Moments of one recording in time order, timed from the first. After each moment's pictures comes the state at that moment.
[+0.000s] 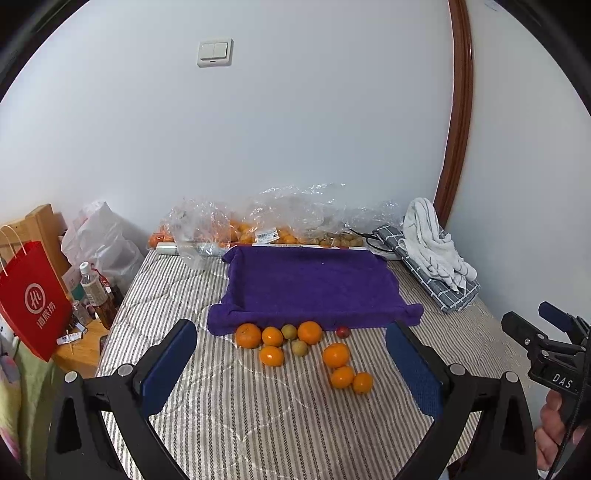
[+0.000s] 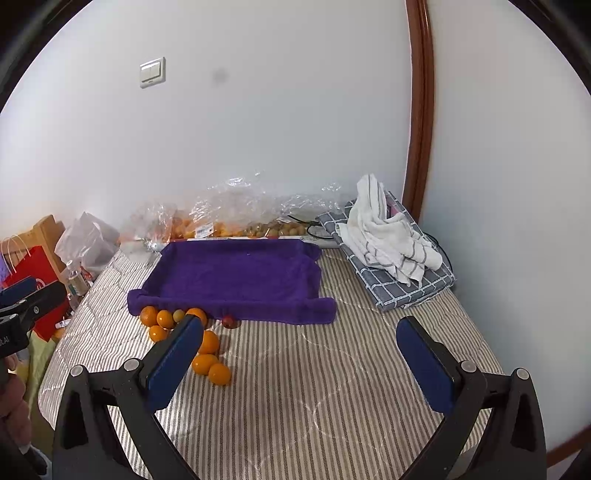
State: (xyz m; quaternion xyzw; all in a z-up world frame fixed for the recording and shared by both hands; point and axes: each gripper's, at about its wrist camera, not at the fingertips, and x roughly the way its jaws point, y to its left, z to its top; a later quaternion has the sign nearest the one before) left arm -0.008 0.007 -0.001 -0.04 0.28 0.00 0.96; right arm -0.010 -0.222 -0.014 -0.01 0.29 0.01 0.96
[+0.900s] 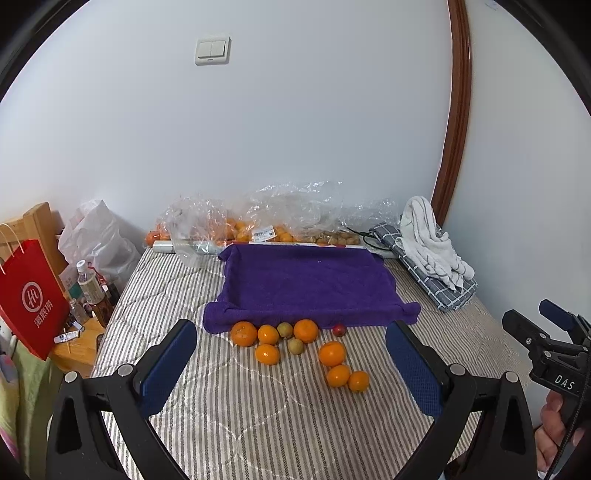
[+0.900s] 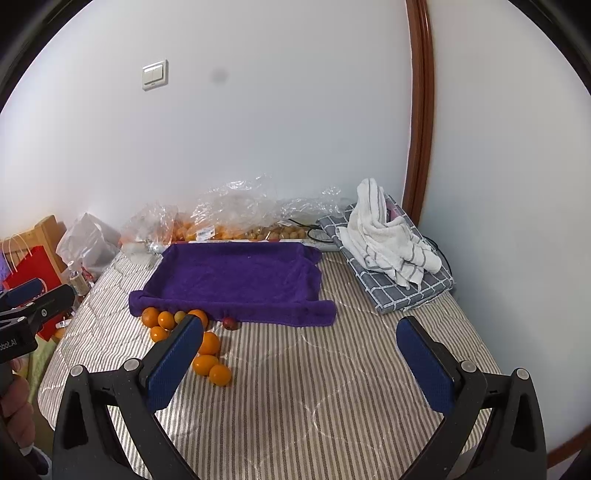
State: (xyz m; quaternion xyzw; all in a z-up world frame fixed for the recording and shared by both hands) left arm -0.008 0.006 -0.005 -0.05 0.29 -0.01 0.96; right arm -0.013 -0.223 -0.010 -0.01 0.28 0.01 0.96
